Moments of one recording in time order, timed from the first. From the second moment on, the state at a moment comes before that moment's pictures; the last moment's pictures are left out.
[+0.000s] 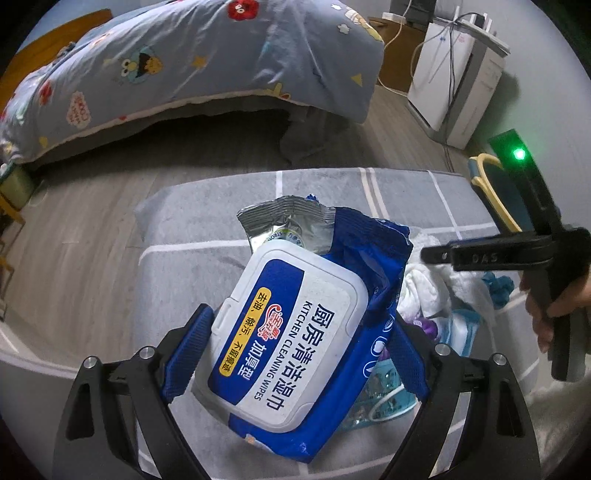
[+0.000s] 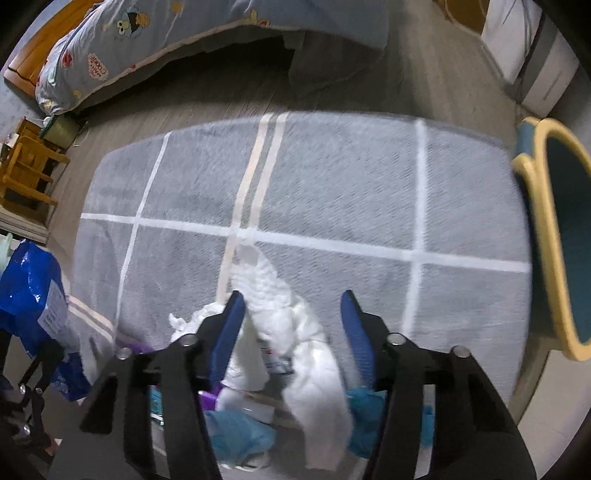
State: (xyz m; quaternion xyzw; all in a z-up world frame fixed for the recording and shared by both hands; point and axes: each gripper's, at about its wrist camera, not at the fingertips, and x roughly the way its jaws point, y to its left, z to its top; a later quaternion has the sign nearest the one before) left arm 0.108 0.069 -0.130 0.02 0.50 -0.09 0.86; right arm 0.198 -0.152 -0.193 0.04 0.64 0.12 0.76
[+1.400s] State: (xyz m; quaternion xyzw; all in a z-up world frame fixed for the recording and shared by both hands) left arm 0.126 -0.055 -0.063 0.02 0.40 -0.15 0.91; right arm 0.202 -0.314 -0.042 0.07 0.47 0.07 0.88
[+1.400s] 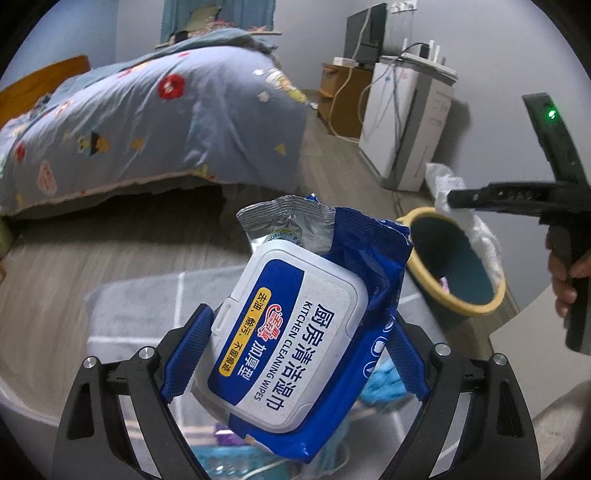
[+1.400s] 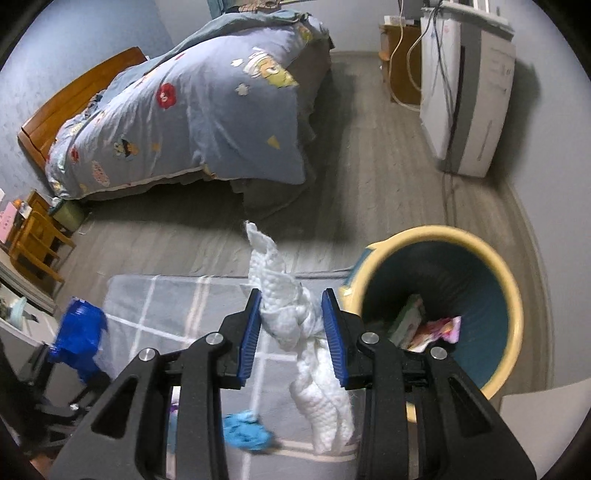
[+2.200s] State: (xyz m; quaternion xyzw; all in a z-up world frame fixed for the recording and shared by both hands) left arm 0.185 -0.250 -0.078 0.11 0.43 -0.27 0.86; right arm 0.209 -0.501 -0.099 0.22 0.49 -0.05 0.84
